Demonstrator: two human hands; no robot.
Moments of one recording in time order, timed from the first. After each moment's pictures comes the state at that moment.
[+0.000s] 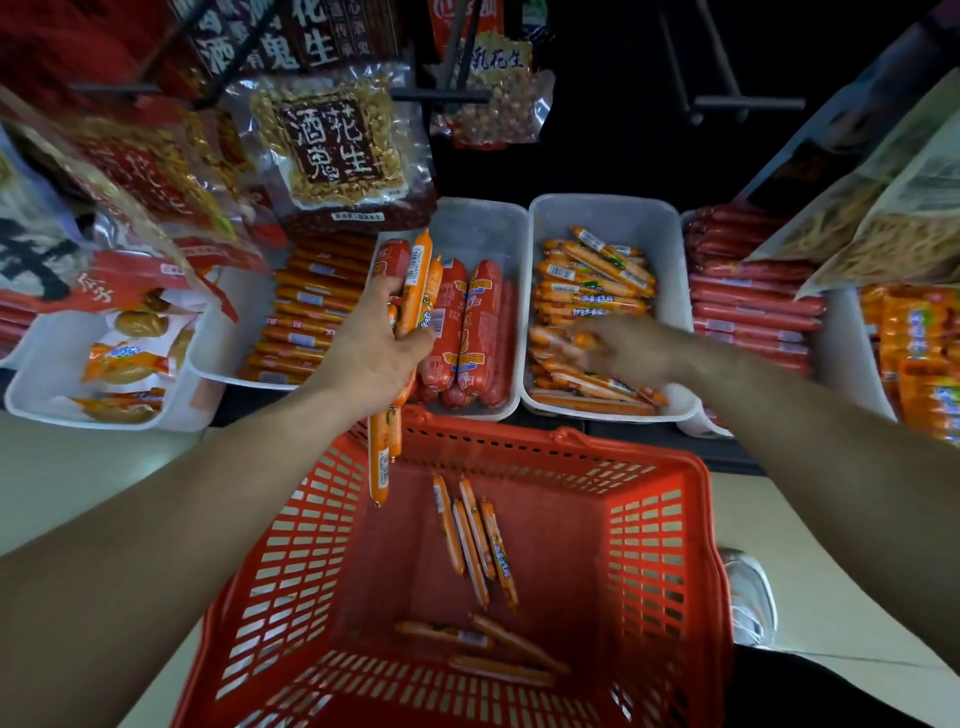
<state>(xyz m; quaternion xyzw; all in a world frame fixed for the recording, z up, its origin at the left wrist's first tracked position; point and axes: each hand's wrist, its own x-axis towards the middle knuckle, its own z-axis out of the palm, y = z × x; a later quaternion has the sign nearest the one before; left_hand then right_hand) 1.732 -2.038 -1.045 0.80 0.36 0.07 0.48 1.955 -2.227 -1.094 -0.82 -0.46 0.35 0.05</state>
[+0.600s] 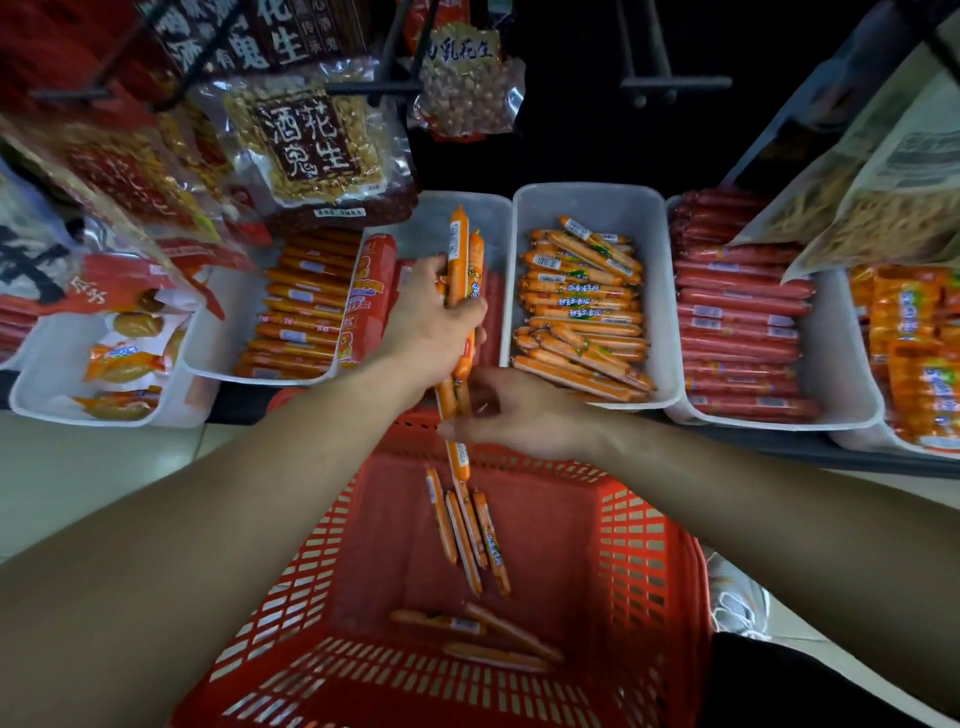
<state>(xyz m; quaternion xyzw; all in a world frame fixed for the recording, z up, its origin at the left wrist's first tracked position) 1.785 -2.087 -1.043 0.74 0.38 0.10 0.55 1.839 -2.215 -1.083 -0.70 -0.41 0.46 0.35</state>
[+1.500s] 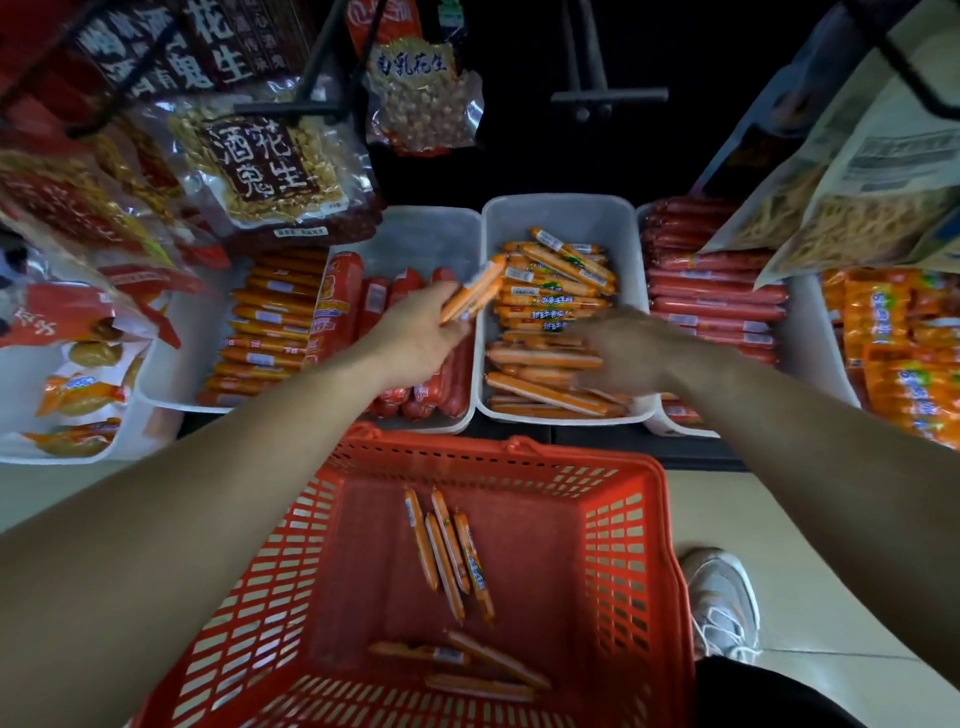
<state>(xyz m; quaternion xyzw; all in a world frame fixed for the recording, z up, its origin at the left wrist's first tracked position) 1.820 -2.064 -1.068 0.88 0.27 -0.06 0.38 1.974 -2.264 -1.091 -0.84 -0.48 0.25 -0.01</state>
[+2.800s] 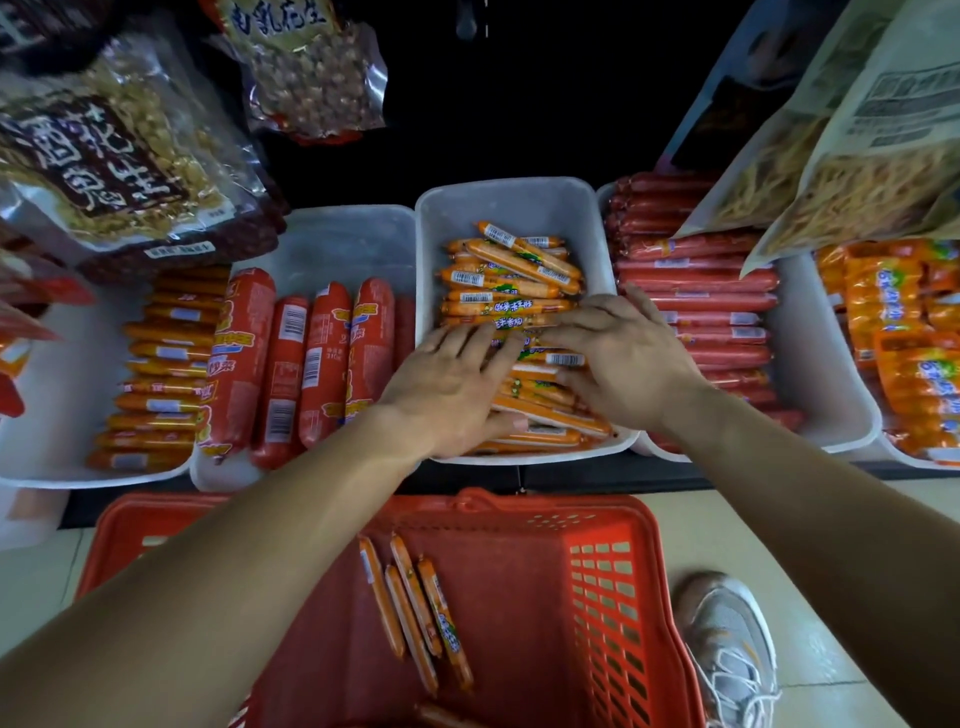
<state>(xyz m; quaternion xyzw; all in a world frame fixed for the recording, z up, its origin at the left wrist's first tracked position) 1.875 -2.107 -1.157 0.98 -0.02 -0.18 -0.05 2.000 -2.293 -1.155 -0.86 -0.49 0.09 0.06</state>
